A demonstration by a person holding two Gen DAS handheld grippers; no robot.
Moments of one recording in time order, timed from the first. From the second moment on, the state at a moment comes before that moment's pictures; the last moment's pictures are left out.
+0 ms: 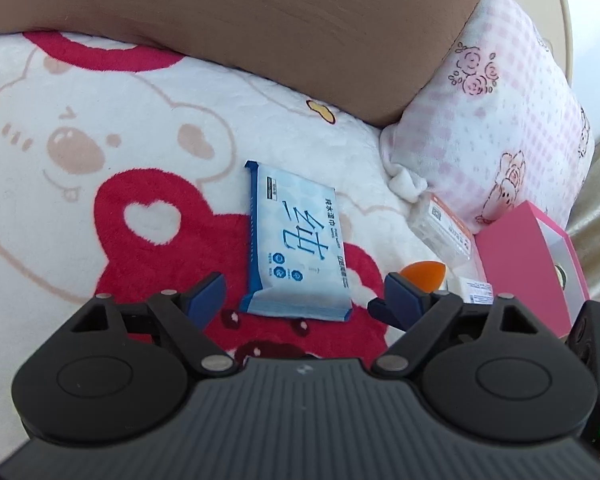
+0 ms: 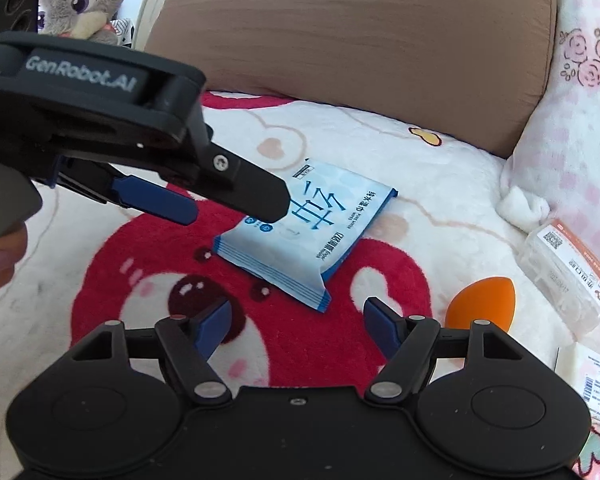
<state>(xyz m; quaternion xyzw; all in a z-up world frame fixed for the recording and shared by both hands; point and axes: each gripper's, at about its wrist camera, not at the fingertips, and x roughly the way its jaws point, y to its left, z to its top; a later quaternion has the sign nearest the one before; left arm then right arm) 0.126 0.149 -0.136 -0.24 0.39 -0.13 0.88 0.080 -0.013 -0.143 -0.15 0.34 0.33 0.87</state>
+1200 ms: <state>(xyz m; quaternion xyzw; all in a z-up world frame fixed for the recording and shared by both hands) 0.124 0.123 -0.156 -0.32 0.52 -0.14 0.78 0.083 -0.025 -0.140 -0.13 0.40 0.37 0.83</state>
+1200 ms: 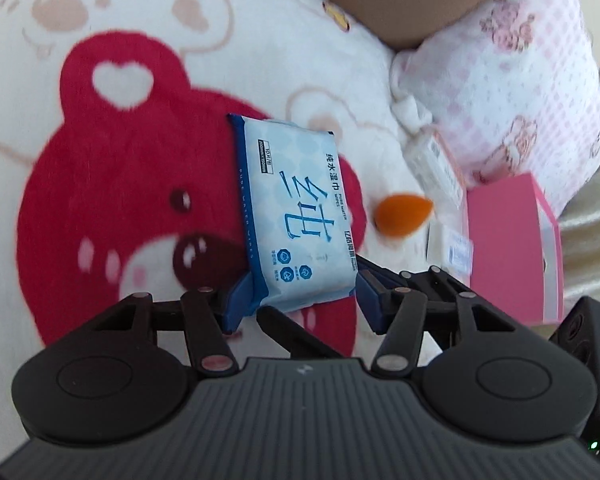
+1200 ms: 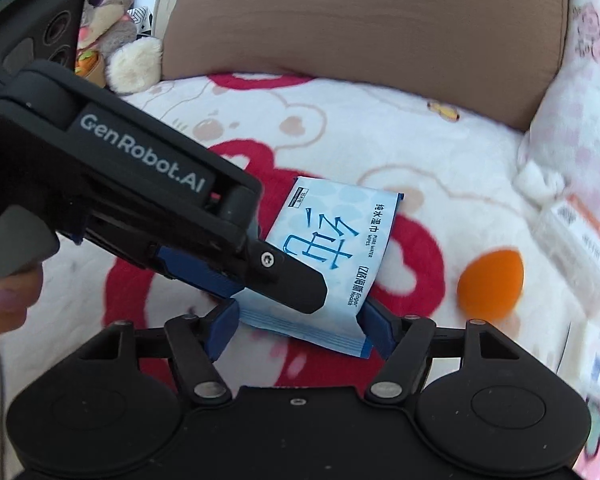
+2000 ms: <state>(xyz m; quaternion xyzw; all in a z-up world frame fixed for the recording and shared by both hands) 0.128 0.124 -0.165 -0.28 0.49 -0.10 0.82 0.113 -0.048 -0.141 -0.01 0.47 0.36 0.81</state>
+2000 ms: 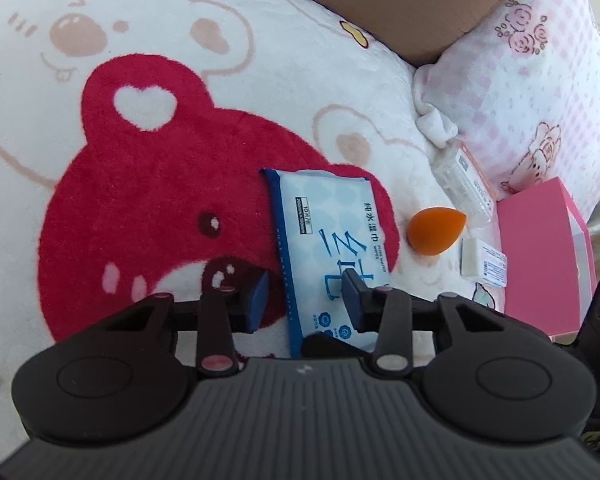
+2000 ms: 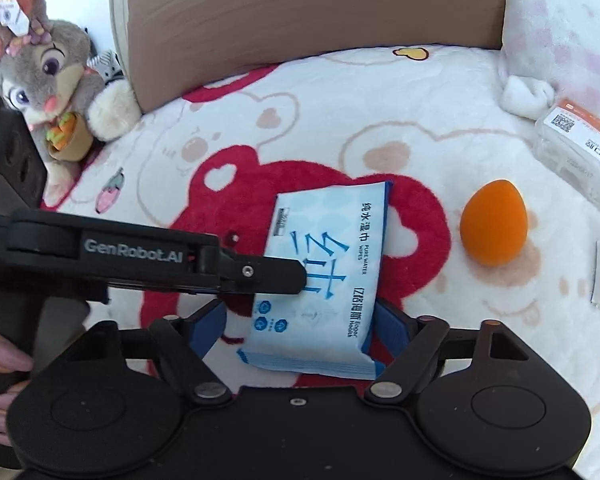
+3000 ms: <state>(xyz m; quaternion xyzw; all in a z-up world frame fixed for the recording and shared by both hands) 0.116 0.107 -0.150 -0.28 0.51 -0.10 0.81 0.080 -0.036 -0.133 -0.12 0.43 0.36 0.82</state>
